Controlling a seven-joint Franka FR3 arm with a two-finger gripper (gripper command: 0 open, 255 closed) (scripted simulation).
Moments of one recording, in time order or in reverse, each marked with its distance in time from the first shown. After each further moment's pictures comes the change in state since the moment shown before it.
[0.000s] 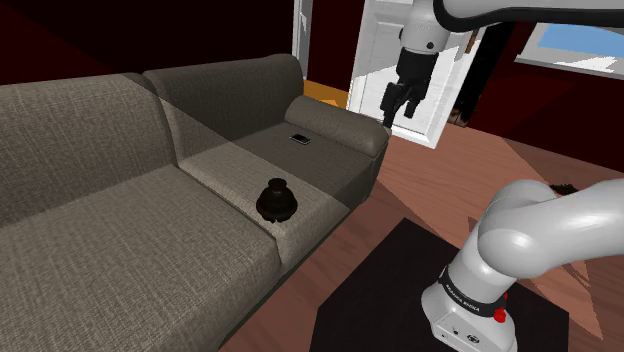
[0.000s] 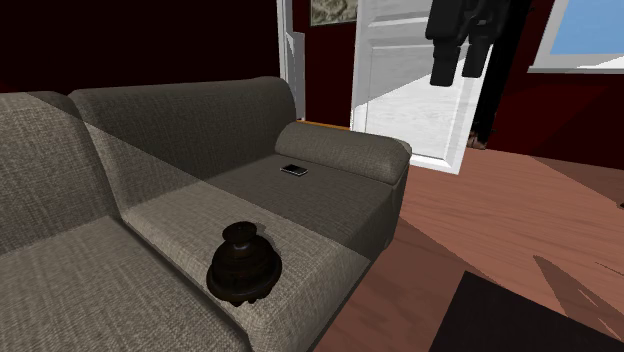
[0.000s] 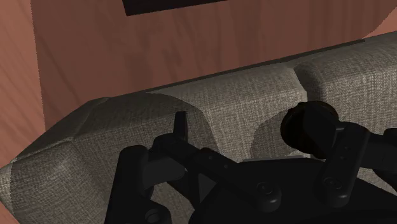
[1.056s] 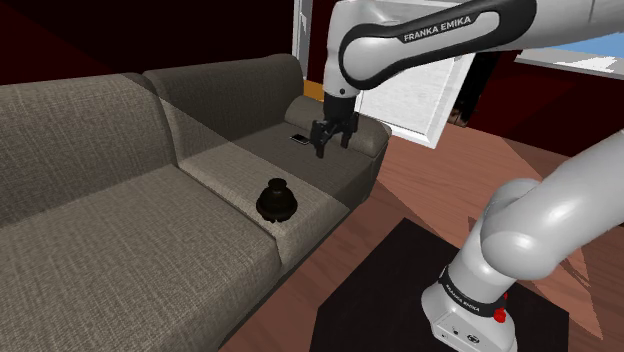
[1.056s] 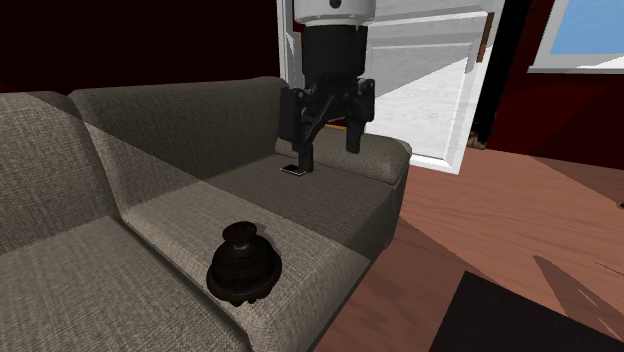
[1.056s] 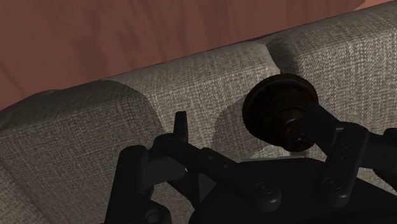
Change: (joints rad) arm 0.067 0.412 0.125 0.027 0.090 0.360 0.184
